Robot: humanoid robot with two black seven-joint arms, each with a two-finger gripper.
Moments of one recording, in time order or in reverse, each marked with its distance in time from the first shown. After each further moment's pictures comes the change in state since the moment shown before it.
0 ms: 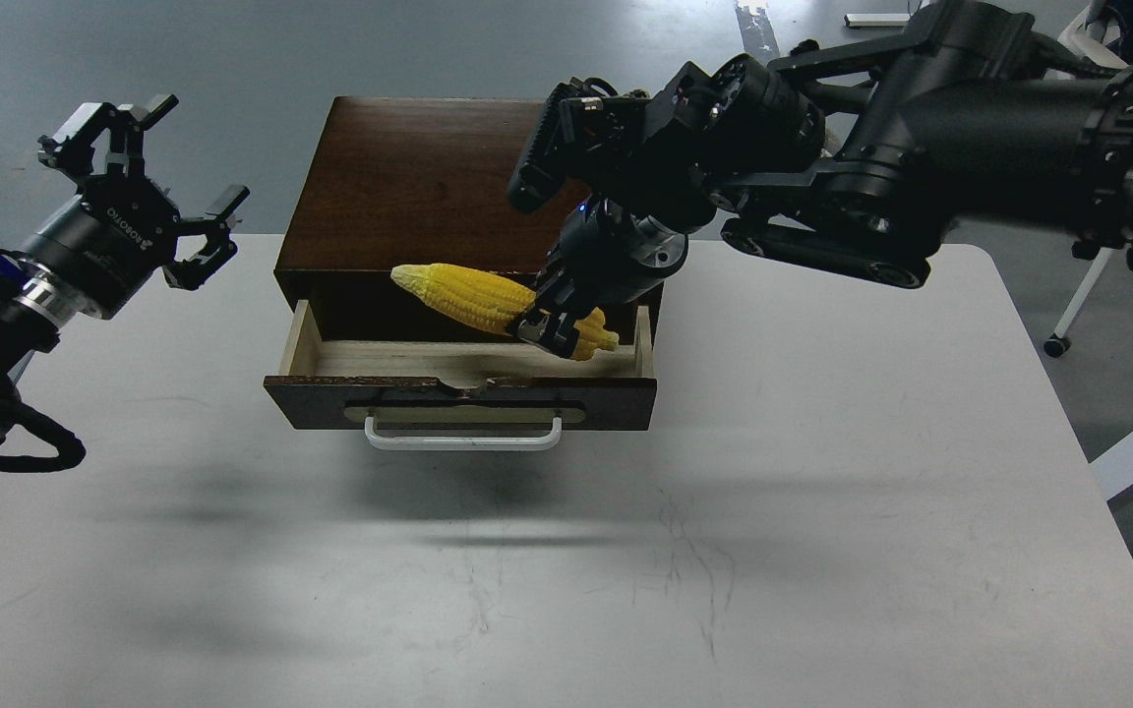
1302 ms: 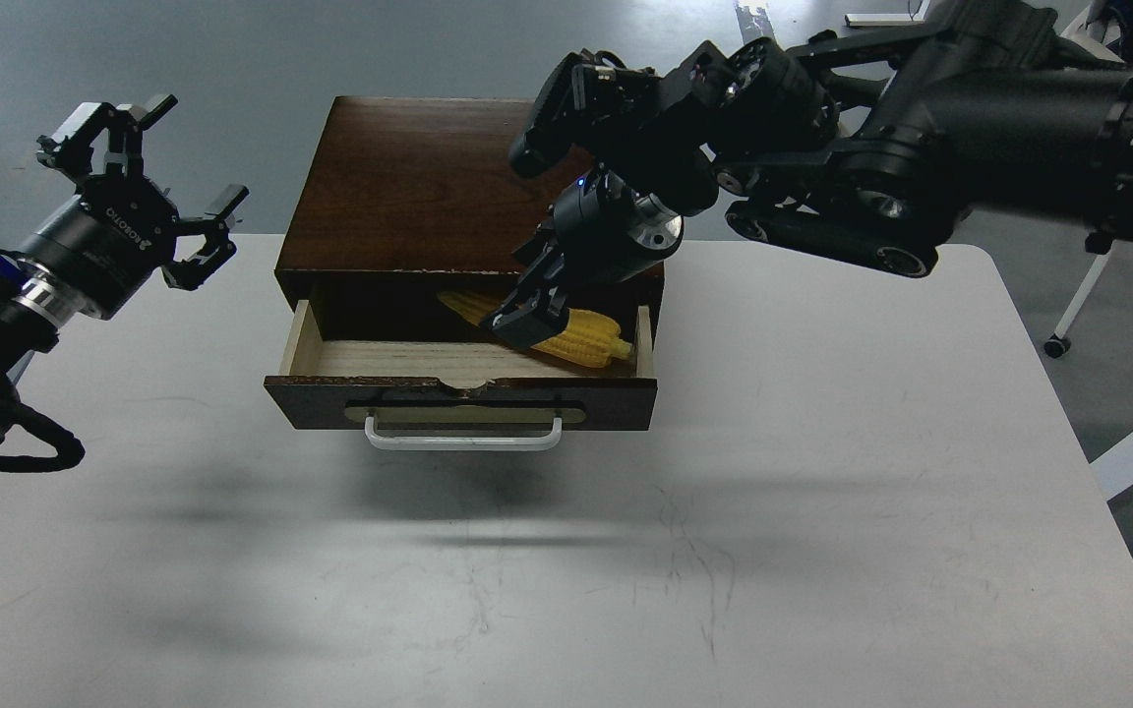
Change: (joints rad) left arm 0.001 0.000 0.000 0.004 0.001 -0.003 0.000; right arm 0.002 -0.061 0.078 -0.012 0.164 -0.040 0.000
